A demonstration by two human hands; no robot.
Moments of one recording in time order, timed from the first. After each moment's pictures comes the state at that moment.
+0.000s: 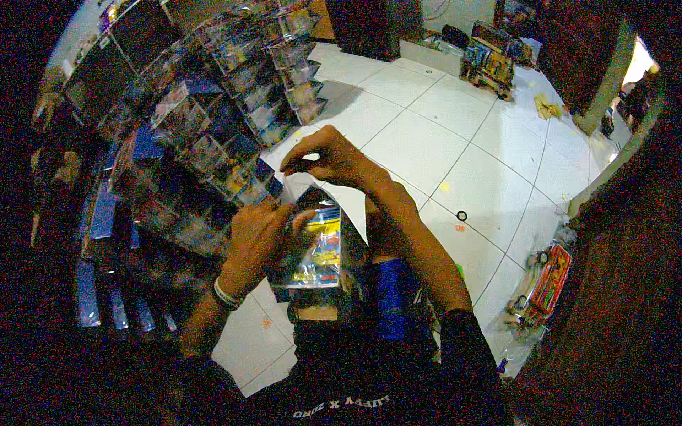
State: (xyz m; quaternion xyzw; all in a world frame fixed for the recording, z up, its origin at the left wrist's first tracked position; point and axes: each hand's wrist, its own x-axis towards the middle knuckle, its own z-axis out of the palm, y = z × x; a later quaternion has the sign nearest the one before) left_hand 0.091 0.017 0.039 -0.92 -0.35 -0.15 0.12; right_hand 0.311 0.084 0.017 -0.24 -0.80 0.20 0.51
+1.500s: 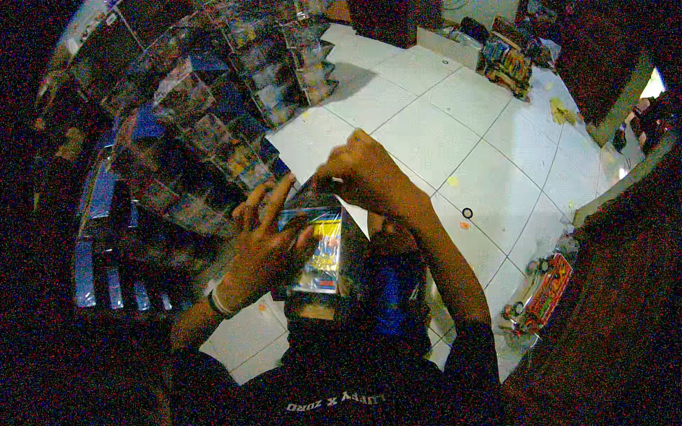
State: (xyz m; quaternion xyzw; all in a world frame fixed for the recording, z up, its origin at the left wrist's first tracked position) left_hand 0.081 -0.012 0.028 -0.92 -0.29 -0.23 0.14; right_hand 0.328 0.022 0.024 -0.41 -0.85 -0.02 0.32
